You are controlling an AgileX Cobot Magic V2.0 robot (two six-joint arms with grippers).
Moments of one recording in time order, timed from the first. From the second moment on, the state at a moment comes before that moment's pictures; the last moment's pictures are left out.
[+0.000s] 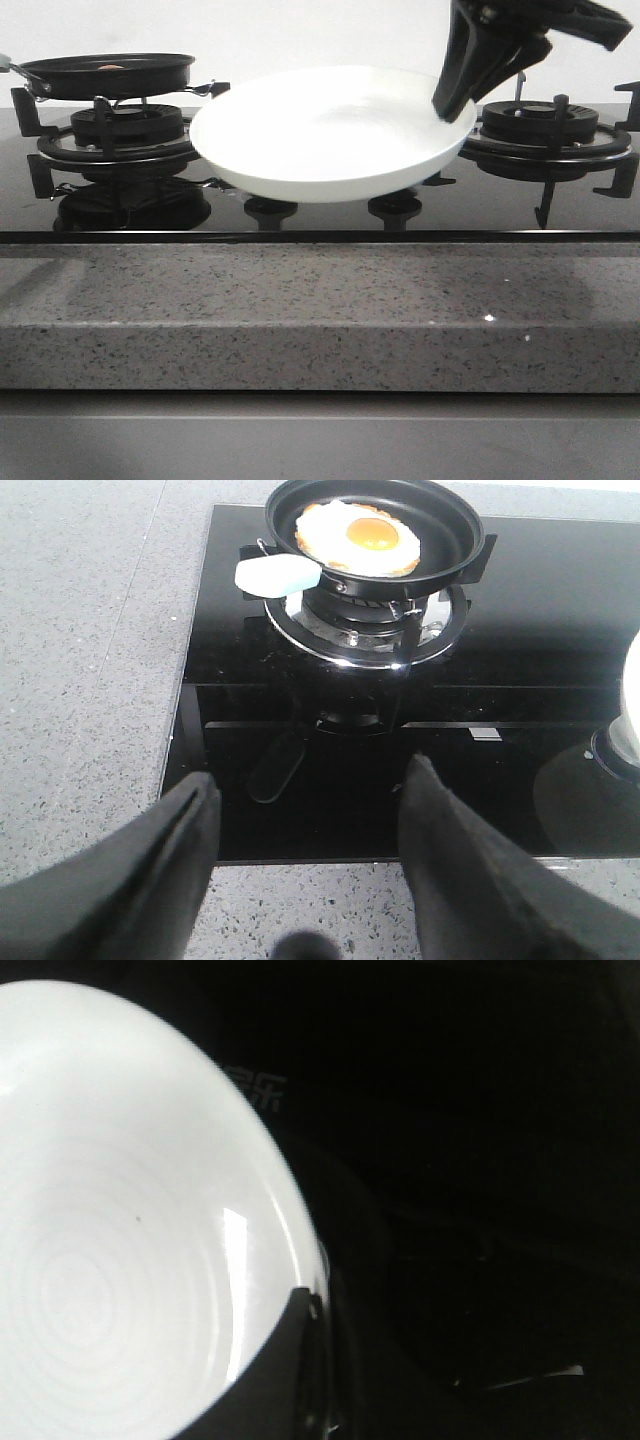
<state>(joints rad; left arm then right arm) -0.07 0.62 -0.68 -0.12 0.61 0.04 0.36 1.58 -1.32 0.24 0.80 0.10</state>
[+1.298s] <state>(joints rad) 0.08 1.16 -1.01 -0.47 0.73 0.10 0.36 1.61 -1.32 0.24 0.79 0.11</state>
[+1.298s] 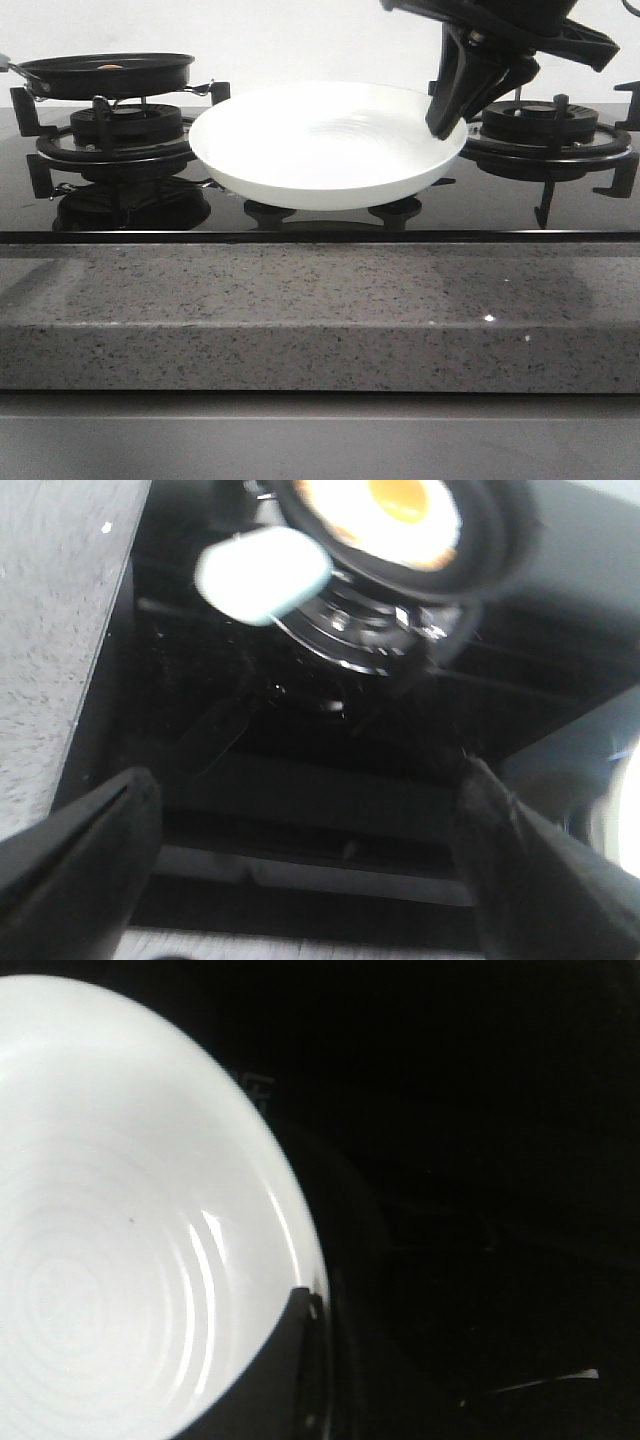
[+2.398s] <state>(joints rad) 0.21 1.58 -1.02 -1.53 0.68 0.51 0.36 1.61 -1.32 0.24 0.79 0.11</state>
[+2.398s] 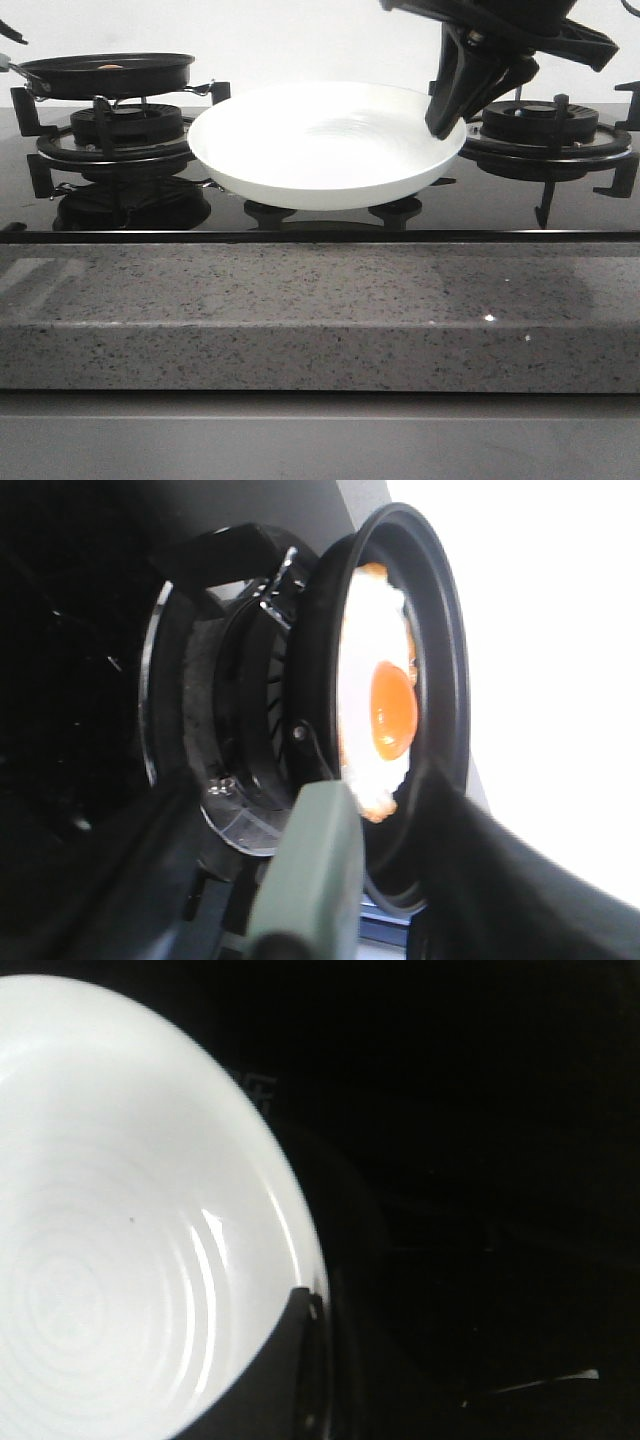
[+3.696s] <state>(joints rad) 0.21 1.54 -1.02 -1.69 0.86 0.78 0.36 1.61 -1.32 0.24 0.79 0.11</state>
